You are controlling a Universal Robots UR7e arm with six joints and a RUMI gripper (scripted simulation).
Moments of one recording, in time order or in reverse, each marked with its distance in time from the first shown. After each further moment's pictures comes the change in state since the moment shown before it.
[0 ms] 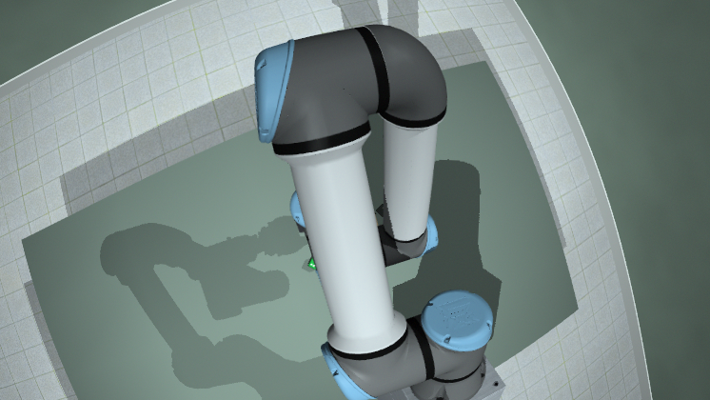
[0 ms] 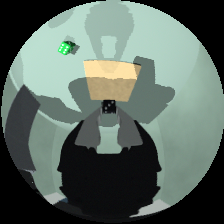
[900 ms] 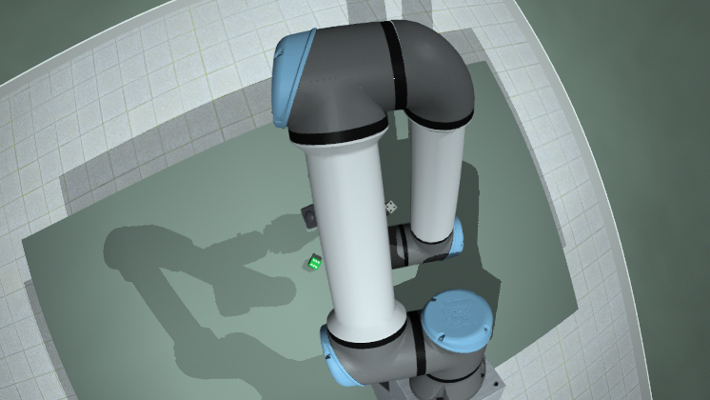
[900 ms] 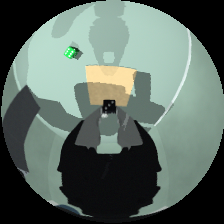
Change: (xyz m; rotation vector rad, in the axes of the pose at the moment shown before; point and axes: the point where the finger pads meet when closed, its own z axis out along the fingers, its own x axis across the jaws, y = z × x) arm 0.002 0.001 -0.003 0.184 0.013 -0.001
